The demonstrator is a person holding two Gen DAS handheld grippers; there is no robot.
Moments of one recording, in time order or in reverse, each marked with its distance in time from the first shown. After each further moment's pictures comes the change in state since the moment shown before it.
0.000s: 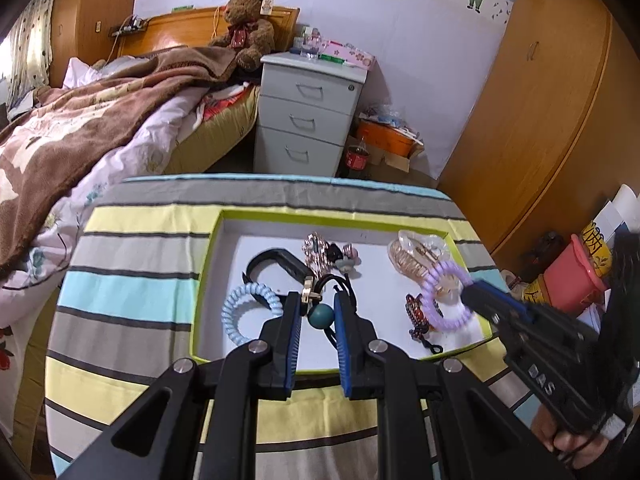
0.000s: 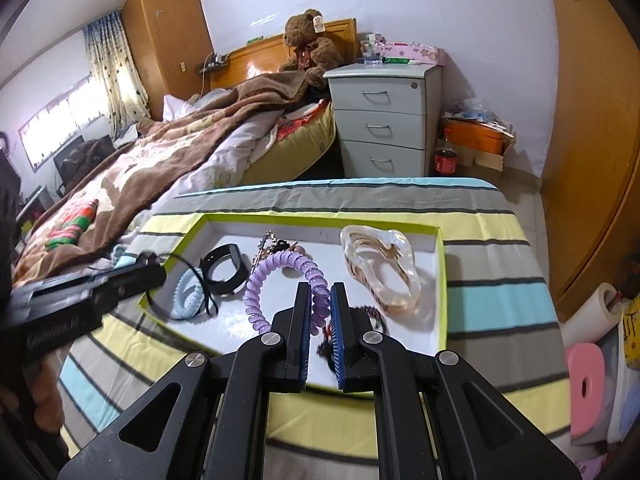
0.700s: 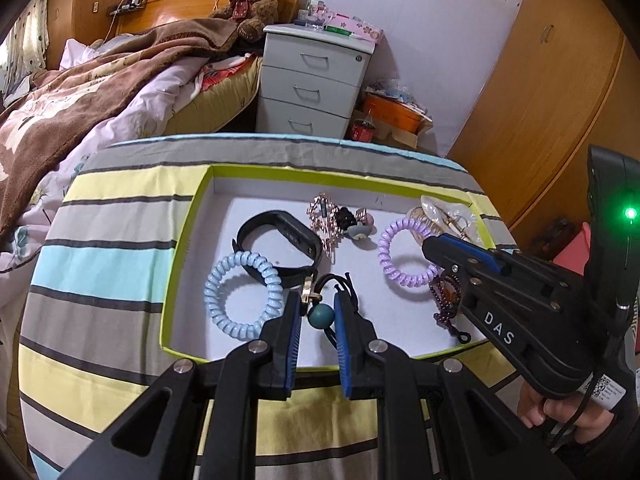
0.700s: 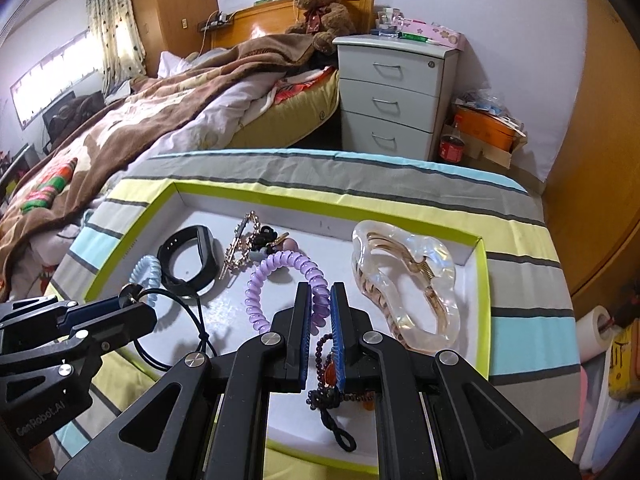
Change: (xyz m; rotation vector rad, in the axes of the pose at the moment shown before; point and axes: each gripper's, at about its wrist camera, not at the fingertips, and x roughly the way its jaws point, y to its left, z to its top) left arm 0.041 0.003 -0.013 -0.016 0.087 0.013; right arm 0.058 0.011 0.009 -0.098 0.112 -0.047
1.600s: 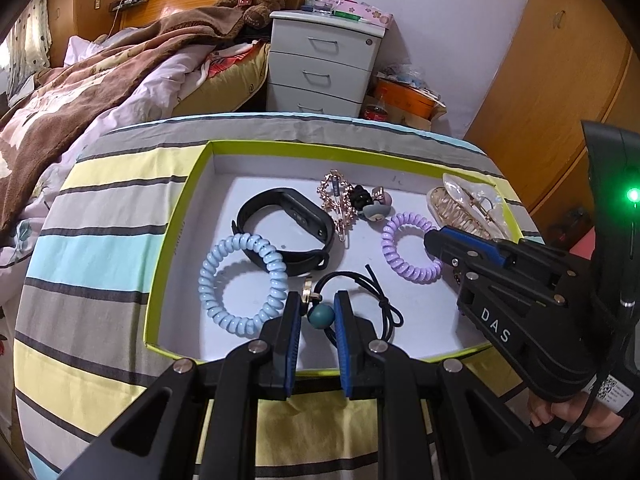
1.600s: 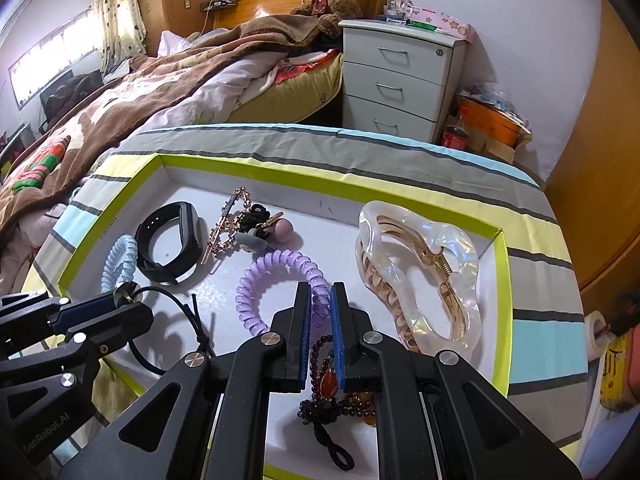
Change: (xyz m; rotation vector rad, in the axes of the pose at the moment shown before) left arm 0.020 -0.004 -0.005 0.002 0.037 0.054; right arm 0.021 0.002 -0.002 -0.033 0.050 -0.017
